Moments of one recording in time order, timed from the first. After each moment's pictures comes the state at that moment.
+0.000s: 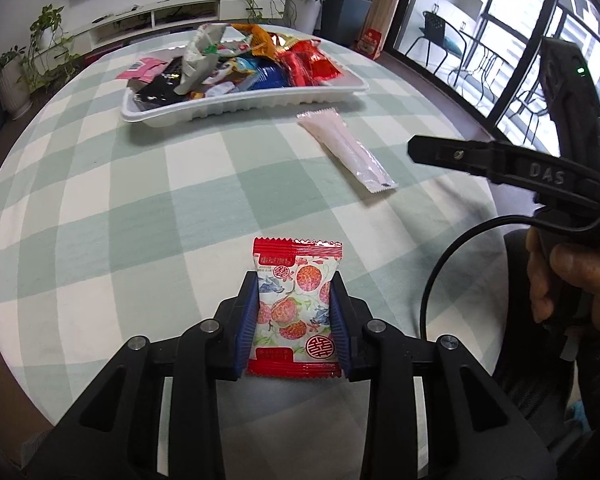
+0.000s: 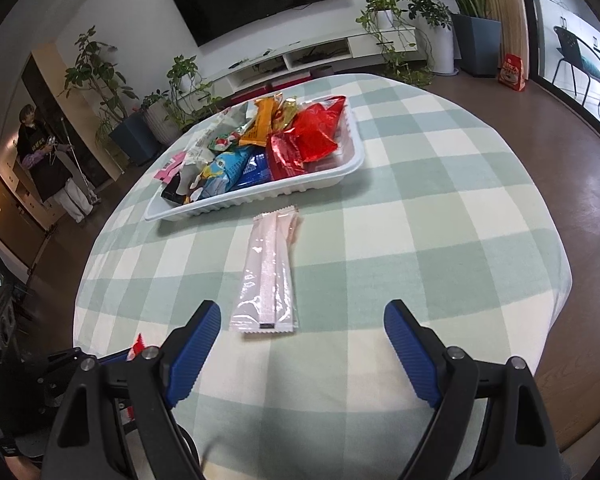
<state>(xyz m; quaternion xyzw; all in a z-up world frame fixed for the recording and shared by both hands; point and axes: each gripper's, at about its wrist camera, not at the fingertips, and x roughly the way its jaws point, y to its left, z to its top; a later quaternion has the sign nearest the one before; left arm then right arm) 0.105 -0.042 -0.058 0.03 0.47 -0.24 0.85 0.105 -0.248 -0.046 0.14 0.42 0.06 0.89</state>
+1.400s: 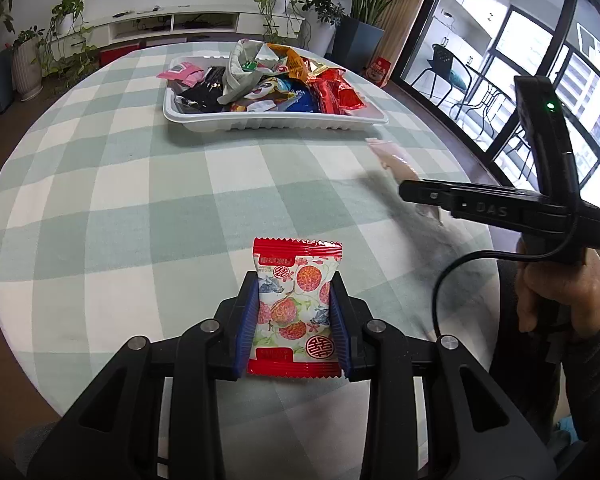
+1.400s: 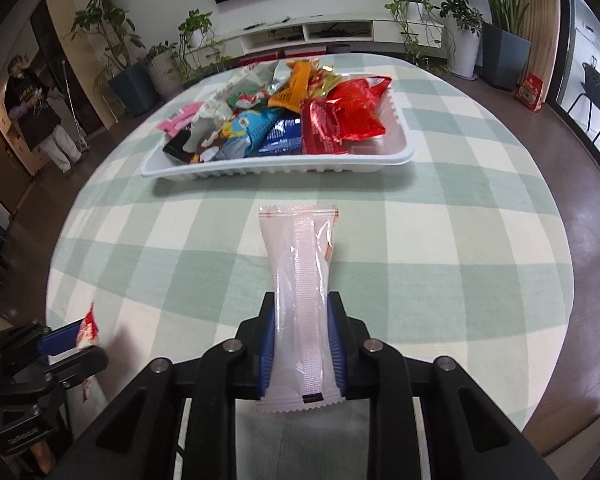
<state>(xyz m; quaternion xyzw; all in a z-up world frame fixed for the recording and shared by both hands) 0.101 -0.005 -0.050 -0.02 0.45 -0.23 0.86 0.123 -0.211 -0.053 0.07 0.47 0.06 0.88</state>
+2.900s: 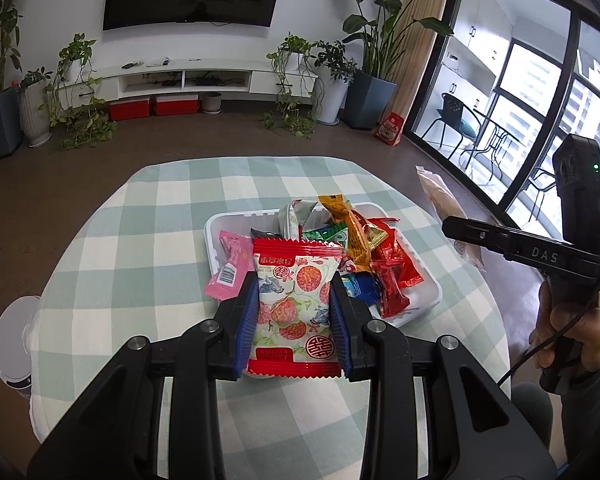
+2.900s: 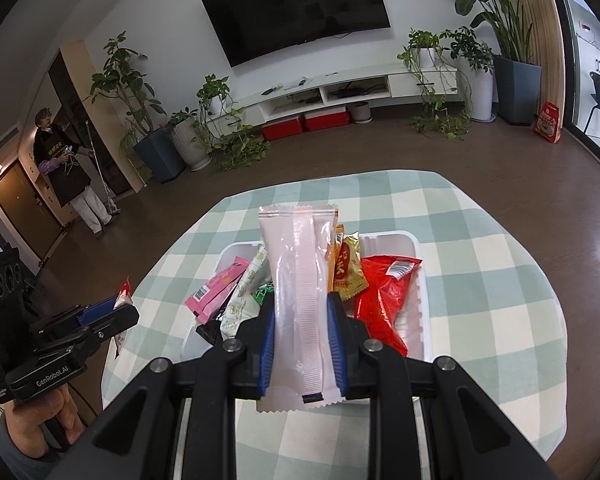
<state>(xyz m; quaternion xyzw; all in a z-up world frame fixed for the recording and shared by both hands) 0.291 0.023 0.059 -0.03 0.37 -0.22 0.90 0.254 -0.228 0.049 0.12 0.38 0.10 0.91</state>
